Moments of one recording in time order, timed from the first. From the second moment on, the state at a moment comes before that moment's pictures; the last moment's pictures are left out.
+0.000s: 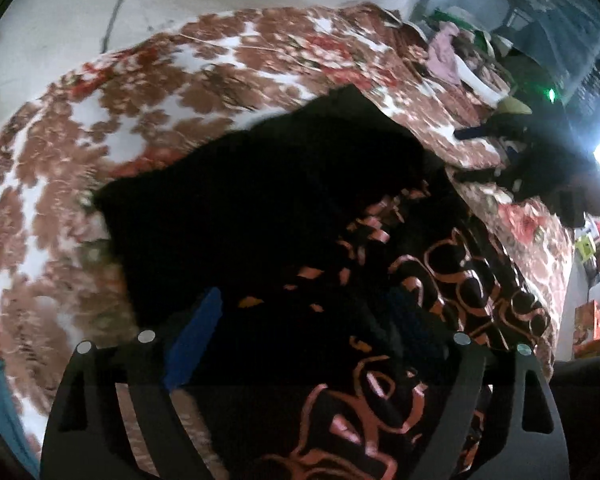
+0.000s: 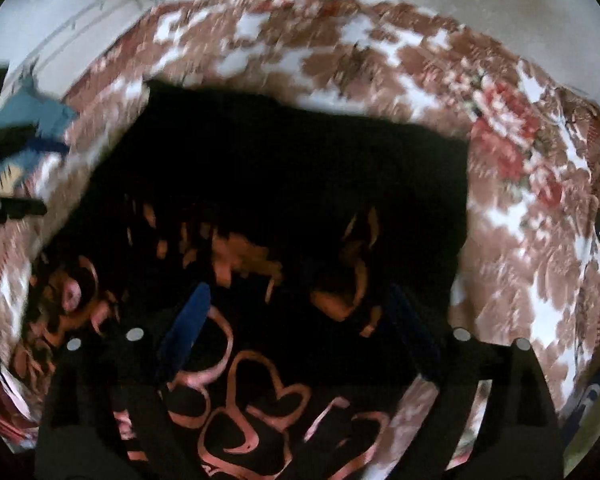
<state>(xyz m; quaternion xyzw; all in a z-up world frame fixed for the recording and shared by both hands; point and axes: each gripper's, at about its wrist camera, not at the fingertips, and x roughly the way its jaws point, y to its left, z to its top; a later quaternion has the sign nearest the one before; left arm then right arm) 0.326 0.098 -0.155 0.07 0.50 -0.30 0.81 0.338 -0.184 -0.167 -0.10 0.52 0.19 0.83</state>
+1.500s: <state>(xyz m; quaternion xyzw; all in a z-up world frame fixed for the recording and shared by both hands) 0.286 0.034 -0.185 0.06 0.55 -0.46 0.69 0.295 -0.126 -0.196 -0.15 0.55 0.40 0.71</state>
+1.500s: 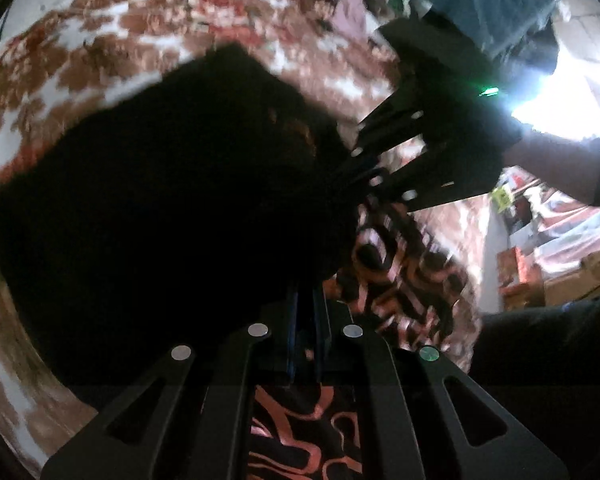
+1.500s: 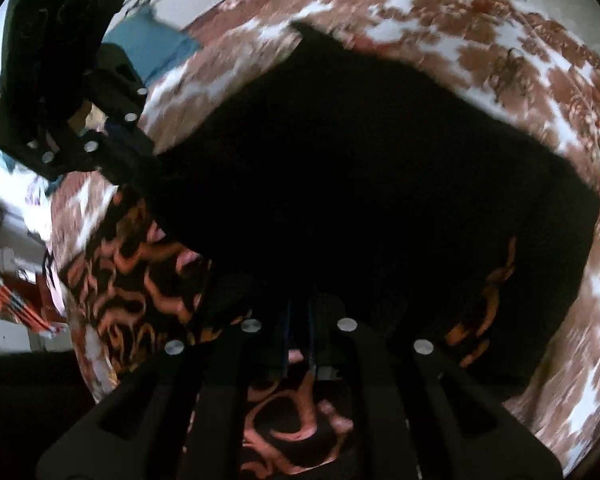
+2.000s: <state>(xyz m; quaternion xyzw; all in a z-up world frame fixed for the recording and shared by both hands) 0.213 0.062 -0.215 0.07 0.55 -0.32 0.76 0.238 -0.161 -0.216 -0.12 0.58 0.28 0.76</state>
